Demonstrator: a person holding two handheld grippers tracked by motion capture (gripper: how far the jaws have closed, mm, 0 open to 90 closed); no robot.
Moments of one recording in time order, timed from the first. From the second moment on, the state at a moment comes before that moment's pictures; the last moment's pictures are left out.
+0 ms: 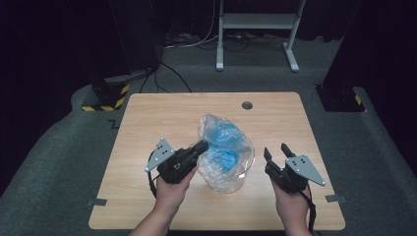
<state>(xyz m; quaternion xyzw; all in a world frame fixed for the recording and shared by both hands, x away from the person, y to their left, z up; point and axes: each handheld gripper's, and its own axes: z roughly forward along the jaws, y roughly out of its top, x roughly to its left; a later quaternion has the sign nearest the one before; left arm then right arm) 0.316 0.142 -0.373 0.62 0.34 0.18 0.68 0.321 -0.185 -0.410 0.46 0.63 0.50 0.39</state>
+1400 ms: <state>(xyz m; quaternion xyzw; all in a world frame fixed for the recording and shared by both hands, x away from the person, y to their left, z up) 0.301 0.214 -0.352 0.57 0.36 0.28 0.68 0.355 -0.193 -0.440 0.54 0.62 0.45 0.36</state>
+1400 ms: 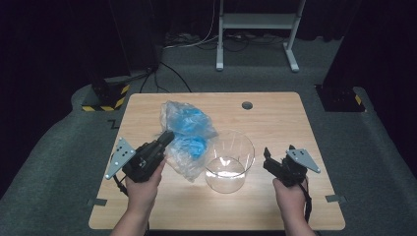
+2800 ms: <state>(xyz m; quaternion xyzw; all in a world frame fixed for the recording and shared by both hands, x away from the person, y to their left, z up) 0.358 0.187 -0.479 0.72 0.45 0.26 0.47 0.361 -0.199 -0.455 0.55 0.62 0.43 0.35</state>
